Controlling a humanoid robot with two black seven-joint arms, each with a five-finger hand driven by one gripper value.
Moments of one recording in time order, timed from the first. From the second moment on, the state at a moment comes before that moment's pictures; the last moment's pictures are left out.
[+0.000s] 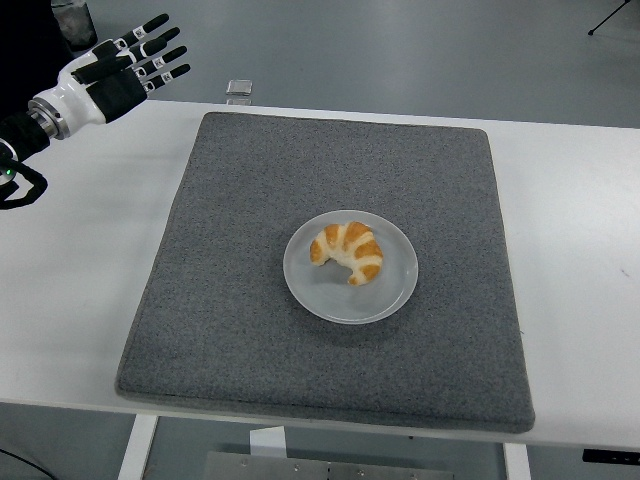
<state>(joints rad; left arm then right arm) -0.96 0.61 -0.41 -0.72 -0.43 -0.53 -0.01 0.05 0.00 -0.01 0.12 0.06 0.00 -0.03</state>
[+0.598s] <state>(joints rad) -0.88 0.52 -0.47 -0.73 -0.47 -0.56 0.02 0.05 0.00 -0.01 0.14 0.06 0.01 -0.03</state>
